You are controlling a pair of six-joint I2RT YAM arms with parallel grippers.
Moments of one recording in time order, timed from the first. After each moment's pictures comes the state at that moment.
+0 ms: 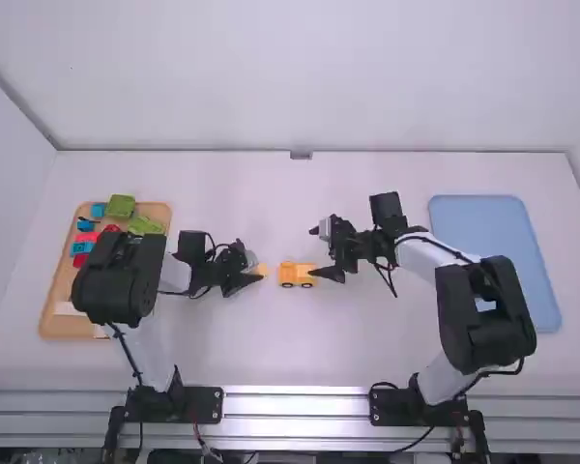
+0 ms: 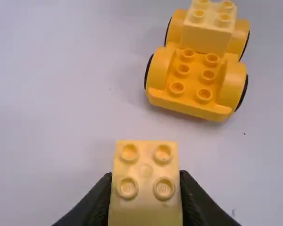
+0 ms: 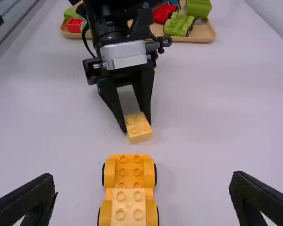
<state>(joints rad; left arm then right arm) -0.01 1.93 0.57 0.39 0.90 0.94 0.23 1.73 0.88 -0.19 -1.08 -1.08</state>
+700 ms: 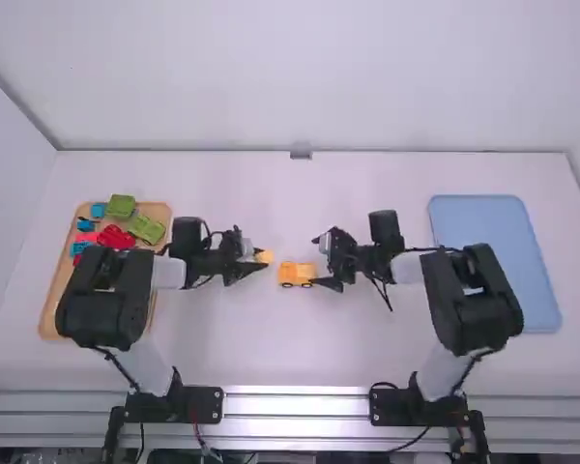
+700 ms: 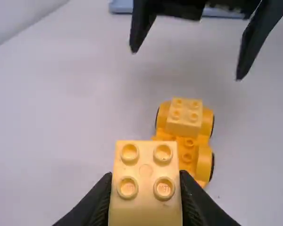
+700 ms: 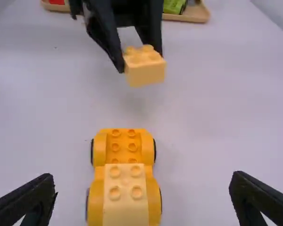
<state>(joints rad) -0.01 1.78 0.61 0.31 1.08 0.88 0.23 1.85 0.71 0.23 -1.03 -0.98</state>
